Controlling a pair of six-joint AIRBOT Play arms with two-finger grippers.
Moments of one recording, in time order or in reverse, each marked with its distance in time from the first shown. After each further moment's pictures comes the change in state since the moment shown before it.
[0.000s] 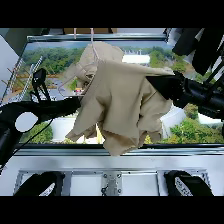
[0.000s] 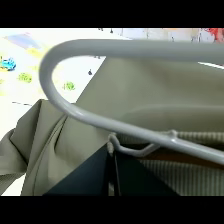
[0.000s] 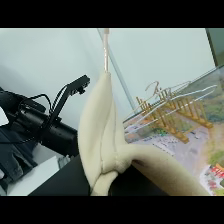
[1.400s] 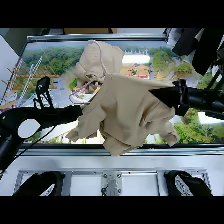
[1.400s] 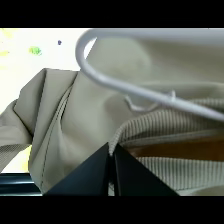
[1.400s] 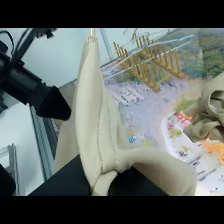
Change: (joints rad) left arm -0.064 0.033 -0.050 0.012 -0.058 -0.040; right arm -0.118 -0.010 0.000 -0.197 0.134 -0.074
